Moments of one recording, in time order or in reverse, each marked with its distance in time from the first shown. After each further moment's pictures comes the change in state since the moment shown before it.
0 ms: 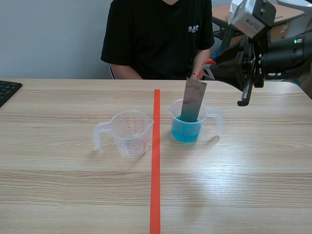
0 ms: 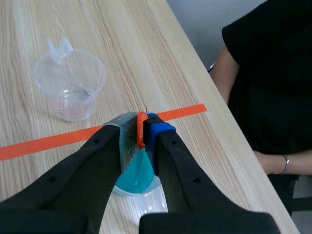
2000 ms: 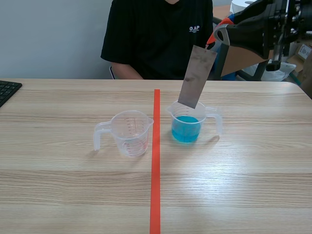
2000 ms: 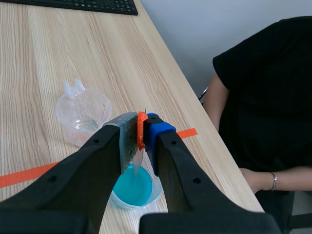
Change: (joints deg) left arm -2.2 -18.5 0.4 7.5 -4.1 -4.6 -1.9; right arm 0.2 10.1 3.1 12.0 17.4 0.0 -7.0
